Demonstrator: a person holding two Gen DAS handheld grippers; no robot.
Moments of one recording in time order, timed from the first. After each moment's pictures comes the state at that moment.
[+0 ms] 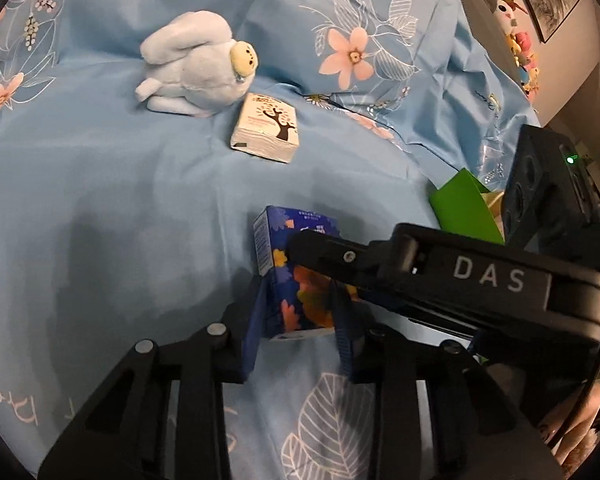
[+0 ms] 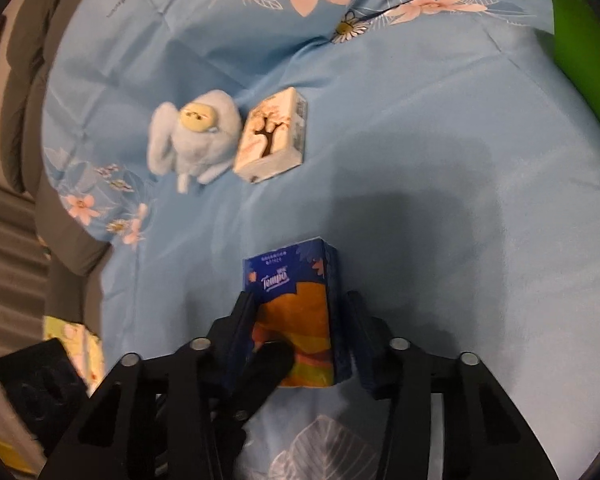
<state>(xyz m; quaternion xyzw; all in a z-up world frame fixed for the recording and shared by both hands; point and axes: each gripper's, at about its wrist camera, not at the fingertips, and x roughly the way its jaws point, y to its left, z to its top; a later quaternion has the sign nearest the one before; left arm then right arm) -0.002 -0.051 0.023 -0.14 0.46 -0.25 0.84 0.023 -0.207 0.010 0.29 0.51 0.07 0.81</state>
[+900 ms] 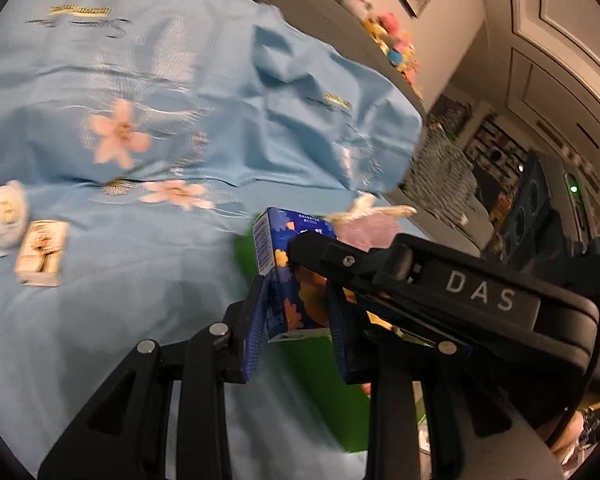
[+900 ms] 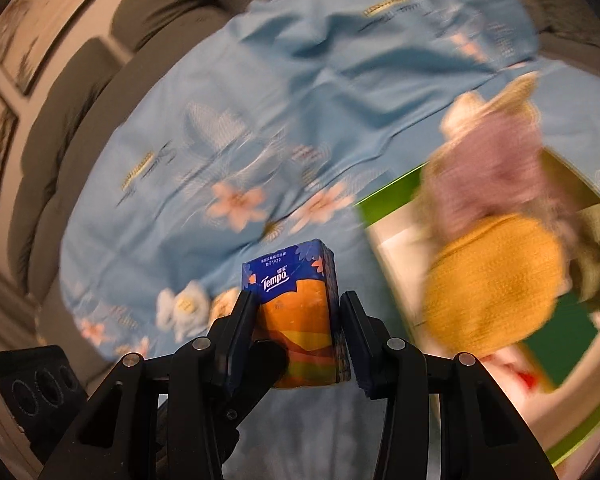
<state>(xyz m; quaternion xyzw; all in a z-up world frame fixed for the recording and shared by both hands) -0.023 -0.188 0.116 -0.10 0.35 -0.42 0.83 -0.064 -0.353 0.126 0.33 0.31 -0.07 0.89</state>
